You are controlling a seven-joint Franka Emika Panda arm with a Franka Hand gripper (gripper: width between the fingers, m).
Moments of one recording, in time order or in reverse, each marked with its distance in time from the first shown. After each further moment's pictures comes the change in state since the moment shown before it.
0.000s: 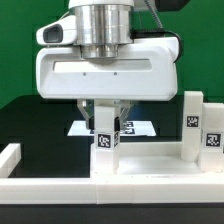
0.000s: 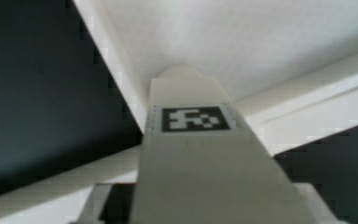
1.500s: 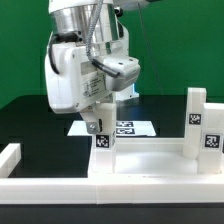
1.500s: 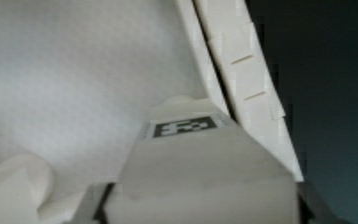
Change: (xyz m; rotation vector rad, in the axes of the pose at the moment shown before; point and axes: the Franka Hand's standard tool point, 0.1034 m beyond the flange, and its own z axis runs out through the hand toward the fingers) arm -0.001 0.011 0.000 0.027 -0.122 1.465
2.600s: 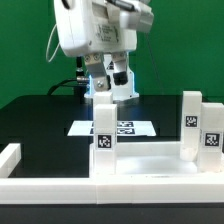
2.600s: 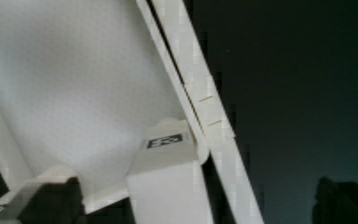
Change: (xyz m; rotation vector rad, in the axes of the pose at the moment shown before) arm -0.032 -0.004 -0.058 0.052 -0.058 -0.079
